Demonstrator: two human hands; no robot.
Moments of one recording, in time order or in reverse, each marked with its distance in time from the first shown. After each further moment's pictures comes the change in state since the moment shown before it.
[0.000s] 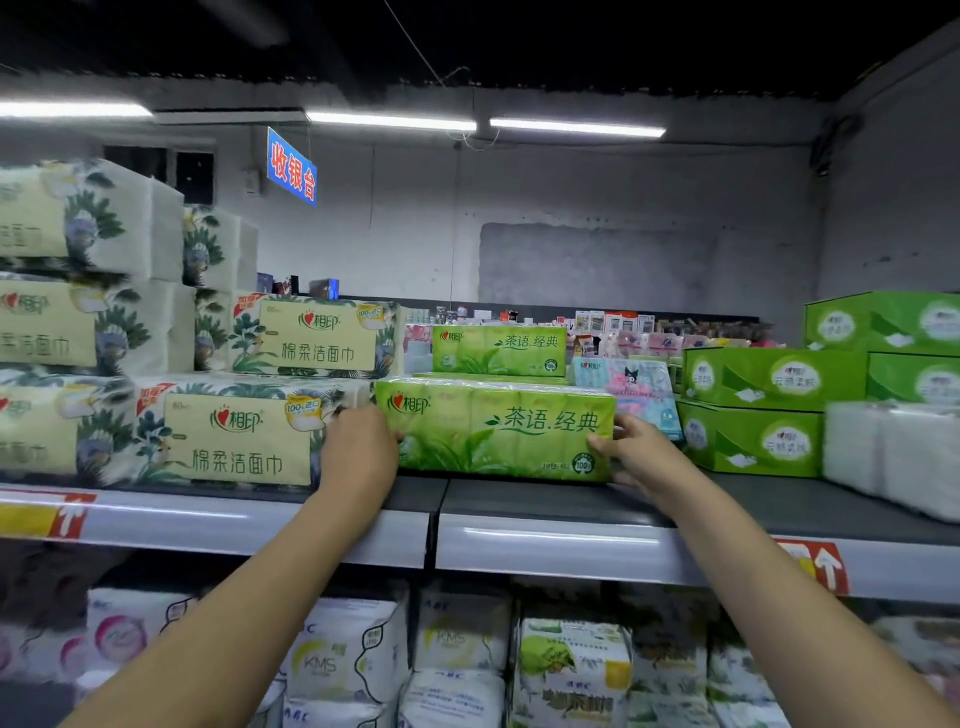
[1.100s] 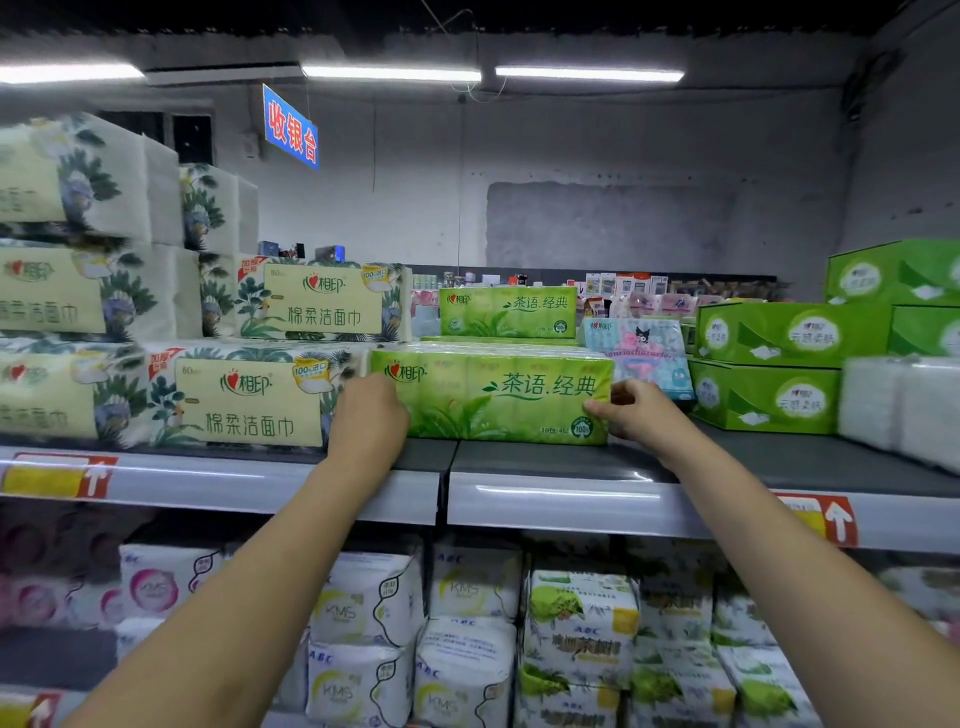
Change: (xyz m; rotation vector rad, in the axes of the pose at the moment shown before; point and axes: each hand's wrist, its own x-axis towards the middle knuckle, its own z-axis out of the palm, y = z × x) left_hand -0.003 -0.013 0.011 -0.118 0.011 0.042; right_hand -0.003 0.002 0.004 -0.323 0.060 -0.122
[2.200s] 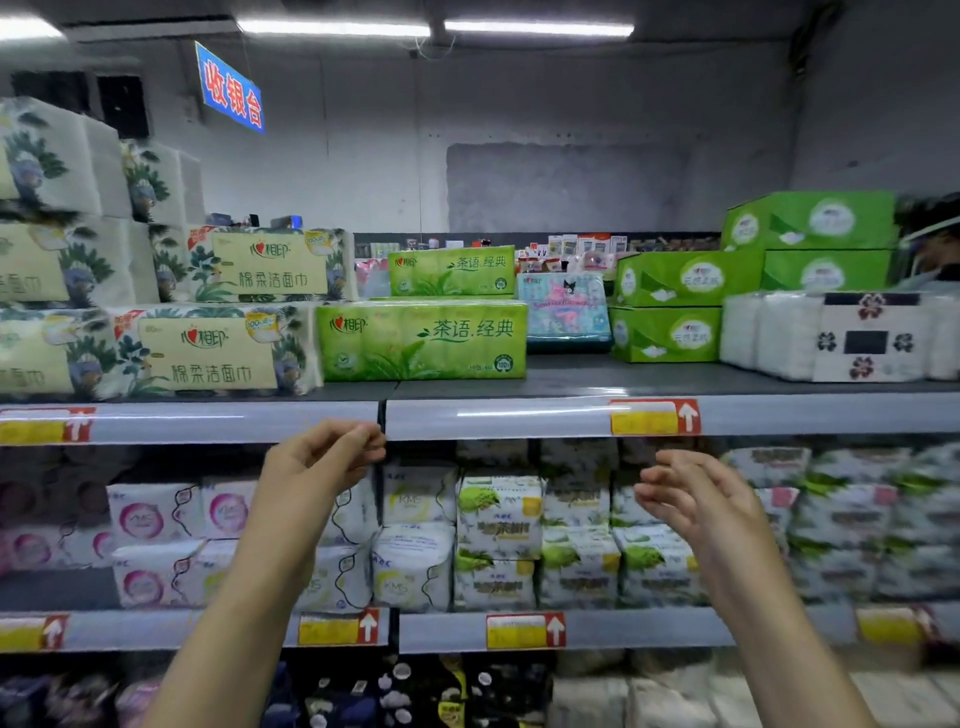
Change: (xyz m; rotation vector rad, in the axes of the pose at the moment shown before) left_hand -0.185 0.046 -0.079 -1.025 -0.146 -0.282; right_hand -0.240 0.042 -0.058 0.749 0.337 0.094
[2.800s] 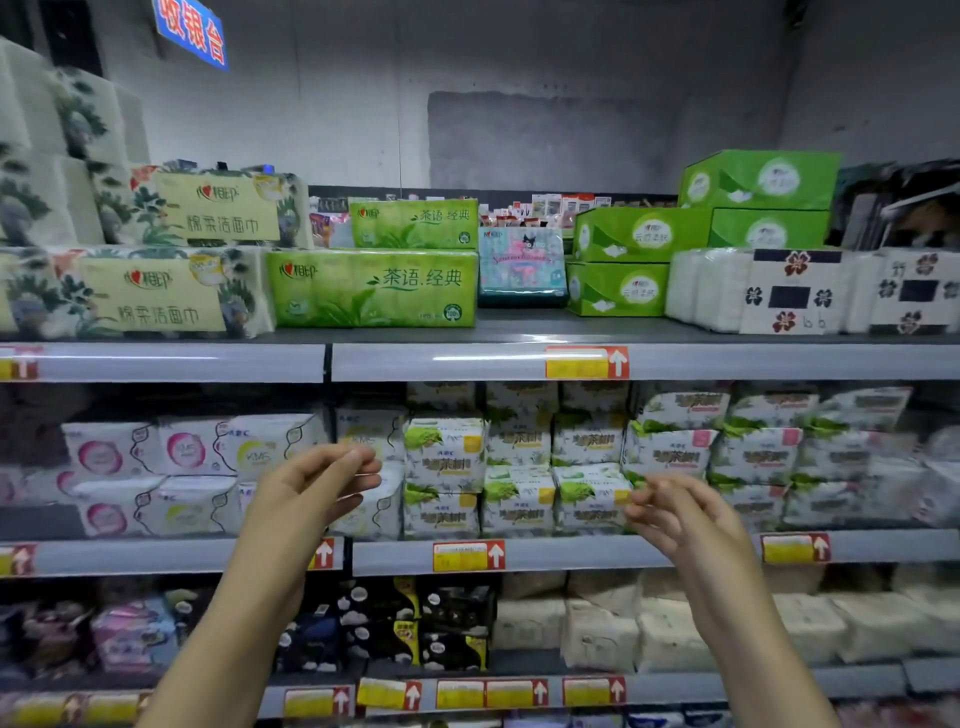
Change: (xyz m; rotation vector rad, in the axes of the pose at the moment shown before) left_hand -0.077 -0.025 0.030 -0.022 -0.050 -0.165; right_hand -0.047 0.002 -0.074 -0.071 0.051 0.139
